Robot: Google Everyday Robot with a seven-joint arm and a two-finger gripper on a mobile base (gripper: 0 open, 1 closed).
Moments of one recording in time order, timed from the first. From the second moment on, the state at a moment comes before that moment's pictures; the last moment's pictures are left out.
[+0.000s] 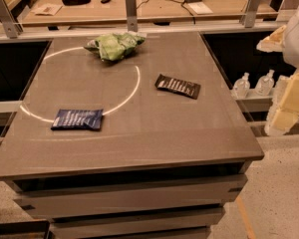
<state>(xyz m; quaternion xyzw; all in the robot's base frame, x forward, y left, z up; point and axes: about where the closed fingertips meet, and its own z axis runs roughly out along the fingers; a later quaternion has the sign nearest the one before) 0.437 -0.214 0.980 -0.63 0.76 -0.03 0.17</state>
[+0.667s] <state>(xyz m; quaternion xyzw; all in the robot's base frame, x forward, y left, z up) 0.440 -0.214 0.980 -0.63 0.75 -0.01 0.21</state>
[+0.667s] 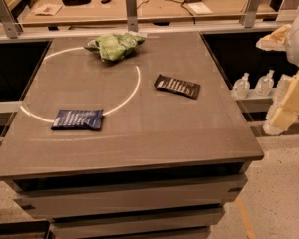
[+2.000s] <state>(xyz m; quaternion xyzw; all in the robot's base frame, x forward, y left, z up) 0.481 -0.199 0.949 -0.57 0.74 0.04 0.35</state>
